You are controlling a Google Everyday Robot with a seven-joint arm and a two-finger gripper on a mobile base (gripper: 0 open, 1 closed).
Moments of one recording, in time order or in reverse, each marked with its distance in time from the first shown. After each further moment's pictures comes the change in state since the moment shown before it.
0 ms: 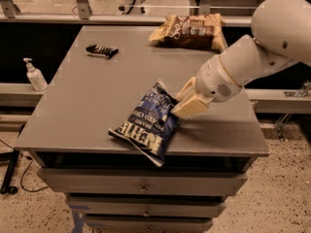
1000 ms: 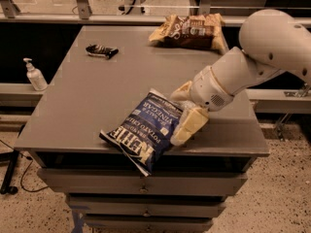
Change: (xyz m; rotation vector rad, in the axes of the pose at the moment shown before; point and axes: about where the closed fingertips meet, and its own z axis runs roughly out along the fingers) arm 0.012 0.008 0.023 -0.044 0.023 -0.036
